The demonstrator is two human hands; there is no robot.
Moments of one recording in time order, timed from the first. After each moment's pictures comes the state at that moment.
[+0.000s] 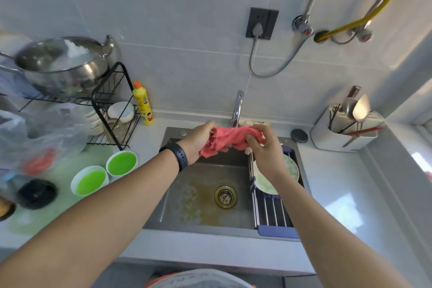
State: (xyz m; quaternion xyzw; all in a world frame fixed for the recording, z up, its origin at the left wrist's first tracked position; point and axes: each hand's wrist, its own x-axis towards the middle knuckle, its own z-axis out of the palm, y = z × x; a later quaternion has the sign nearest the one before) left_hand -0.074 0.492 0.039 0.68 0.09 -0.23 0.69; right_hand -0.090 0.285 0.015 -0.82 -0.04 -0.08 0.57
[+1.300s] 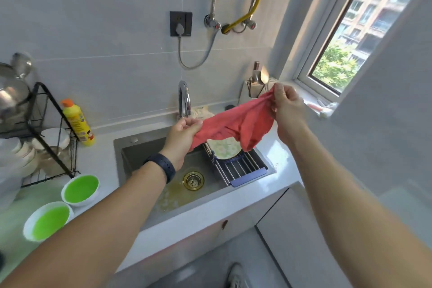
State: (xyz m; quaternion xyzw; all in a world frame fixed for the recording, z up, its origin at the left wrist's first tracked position) left_hand -0.173 0.498 0.060 0.68 -0.03 -0.16 0.72; right_hand -0.247 0.264 0.151 -0.67 0.21 -0.30 0.64
